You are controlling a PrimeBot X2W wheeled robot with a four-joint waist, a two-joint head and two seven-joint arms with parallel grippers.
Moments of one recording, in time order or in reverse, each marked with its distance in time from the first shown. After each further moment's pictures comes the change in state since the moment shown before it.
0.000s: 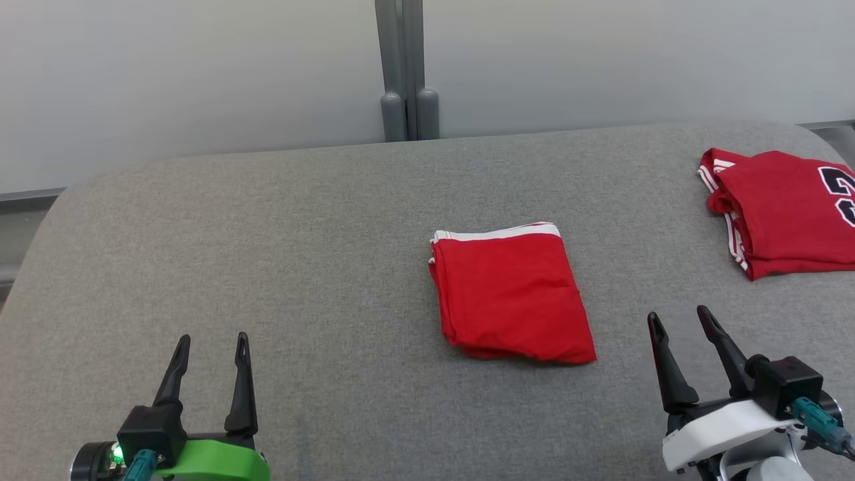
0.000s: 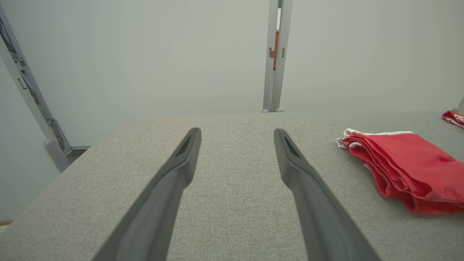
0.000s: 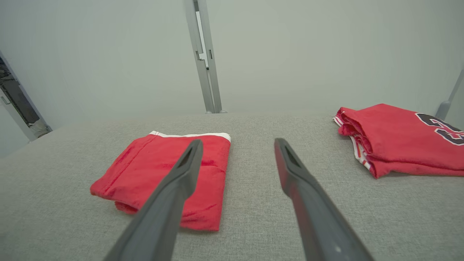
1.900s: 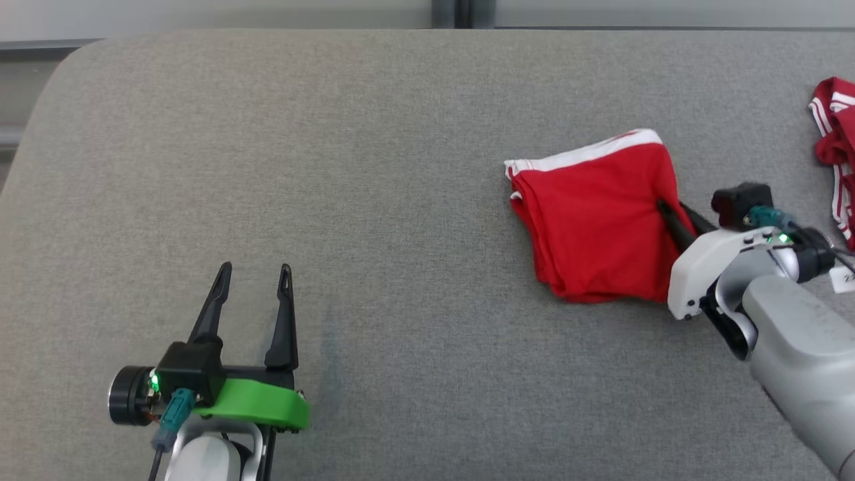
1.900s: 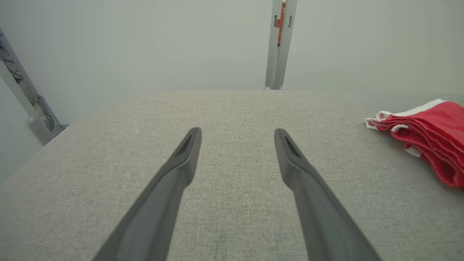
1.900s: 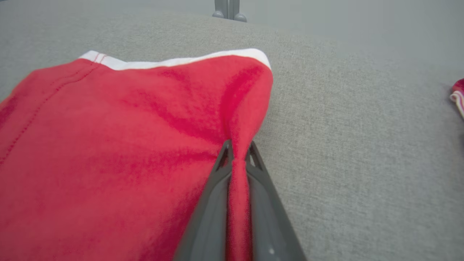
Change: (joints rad) left arm -0.143 0.000 -0.135 -0.009 -0.028 0.053 0.000; right arm -0.718 -0.173 0.504 0.747 0.292 0.001 0.053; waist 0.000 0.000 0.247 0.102
